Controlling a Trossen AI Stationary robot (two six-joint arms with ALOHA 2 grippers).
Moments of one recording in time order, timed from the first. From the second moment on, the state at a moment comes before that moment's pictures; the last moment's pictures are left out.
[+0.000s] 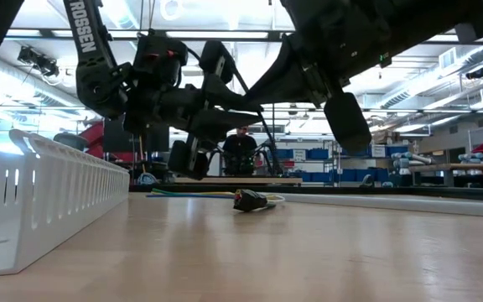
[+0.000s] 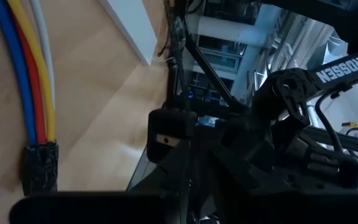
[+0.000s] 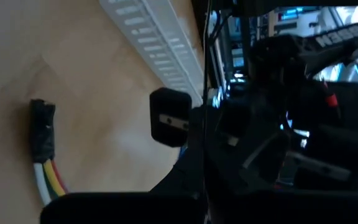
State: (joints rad) left arm 0.16 1.87 0.64 1.10 0.56 -1.67; right arm 0.43 1.80 0.89 0.50 0.78 -1.09
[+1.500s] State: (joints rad) left arm 0.19 1.87 0.64 1.12 0.51 -1.58; right arm 0.45 1.80 0.89 0.57 0.76 -0.89
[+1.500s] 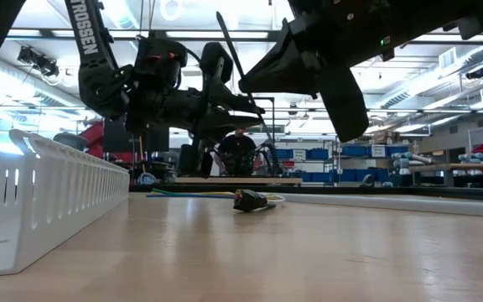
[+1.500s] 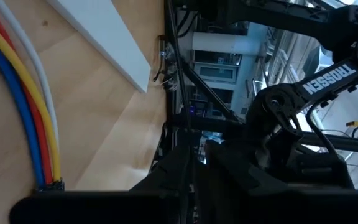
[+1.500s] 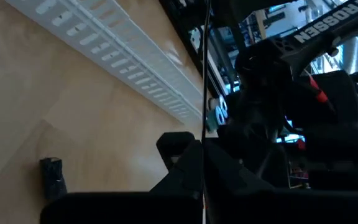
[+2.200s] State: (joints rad) left arm 0.21 1.87 0.64 1.17 0.51 -1.48; right arm 0.46 1.80 0.89 0.57 0.68 -0.86
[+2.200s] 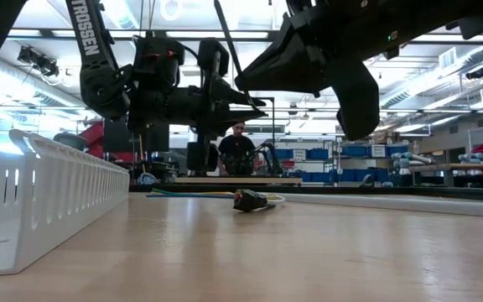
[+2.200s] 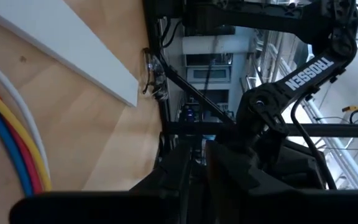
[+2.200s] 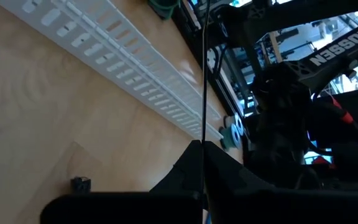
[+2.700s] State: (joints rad) left arm 0.26 1.87 0.64 1.17 0.46 -1.39; right arm 0.46 1.80 0.89 0.58 0.64 -0.83
